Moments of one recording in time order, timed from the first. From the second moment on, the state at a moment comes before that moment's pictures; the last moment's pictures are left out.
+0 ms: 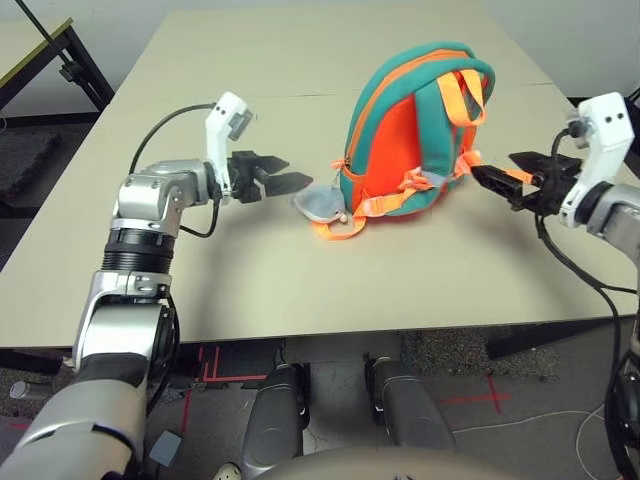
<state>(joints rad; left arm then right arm) -0.79 0.56 0.04 0.37 -0.36 0.79 -0.99 -0.42 -0.68 -0.37 -0.10 0.49 0.88 0.49</state>
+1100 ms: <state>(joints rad) -0.60 0.54 0.38 0.58 -0.33 0.23 -0.47 -0.47 -0.58 -0.41 0.39 0.33 0.25 0.28</state>
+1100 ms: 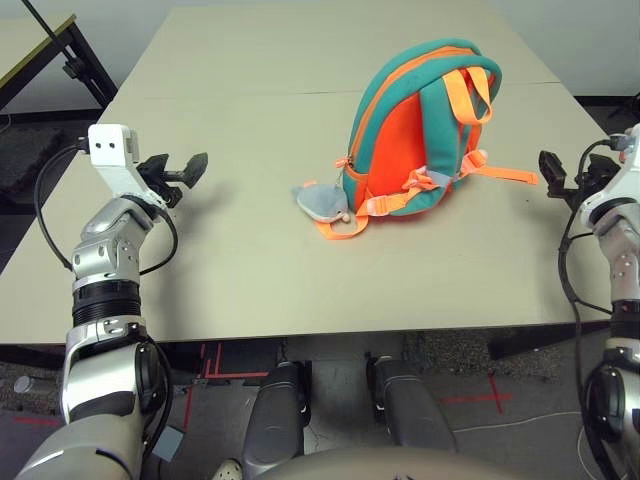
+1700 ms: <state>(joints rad) -0.62 0.57 0.40 0.75 -0.31 0.09 -0.40 -0.45 -0.56 -0.40 0.40 0.33 0.19 0.28</state>
